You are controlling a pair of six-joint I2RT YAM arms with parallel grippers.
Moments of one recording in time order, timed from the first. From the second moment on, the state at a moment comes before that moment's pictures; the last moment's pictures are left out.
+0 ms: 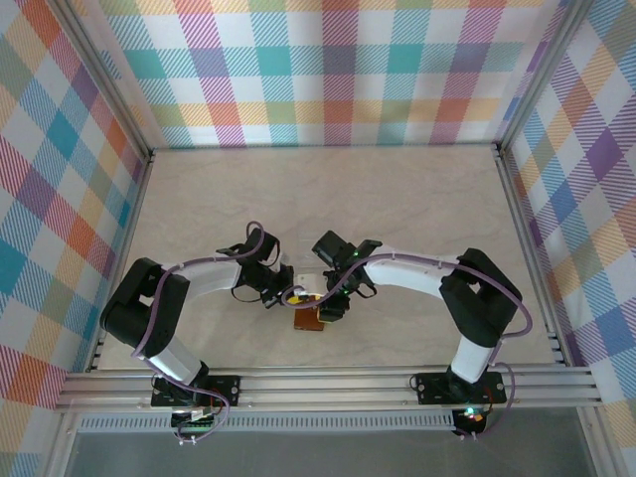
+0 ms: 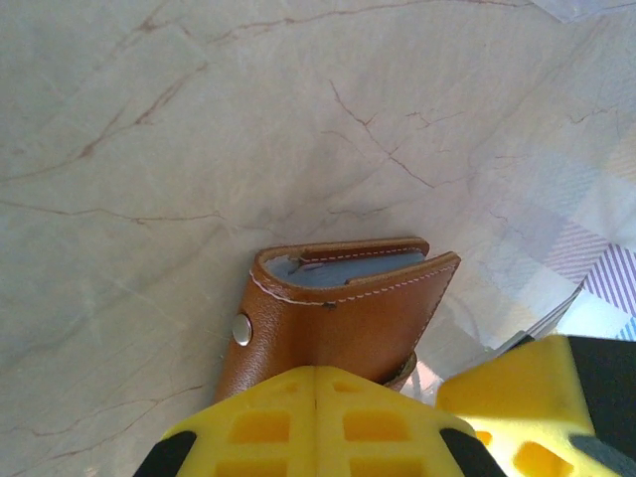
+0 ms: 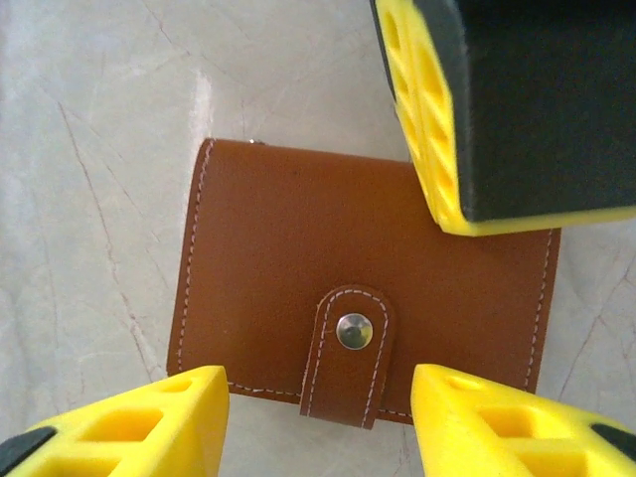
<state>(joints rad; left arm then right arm) -0.49 1.61 0.75 -0.33 0.64 -0.88 0.89 1.74 1.10 -0.61 -0.36 -0.72</state>
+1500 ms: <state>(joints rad) -0.49 1.58 0.70 -0.30 0.60 -0.87 0.96 1.65 0.83 -0.18 -0.23 -0.60</state>
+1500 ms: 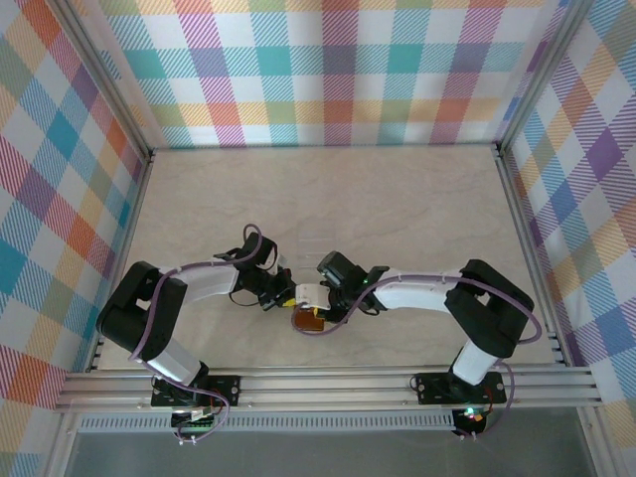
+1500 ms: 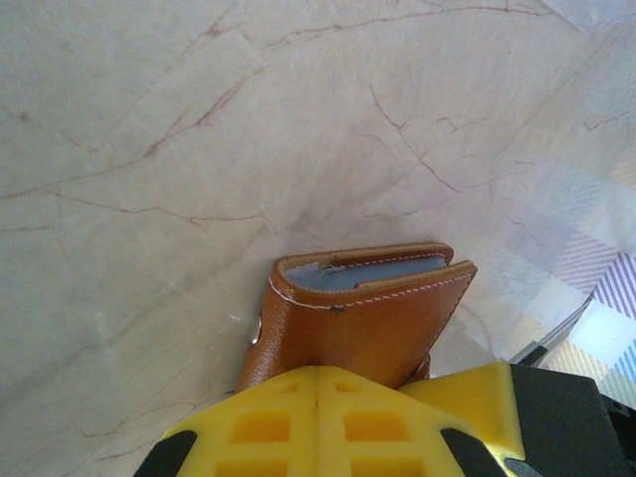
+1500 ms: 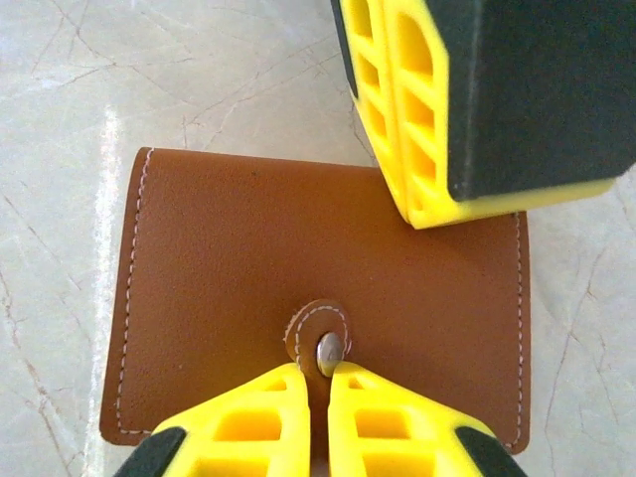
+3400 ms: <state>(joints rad) -0.52 1.04 0.52 -0.64 0.18 -0.91 0.95 1.94 1.41 -0.85 -0.20 0.44</state>
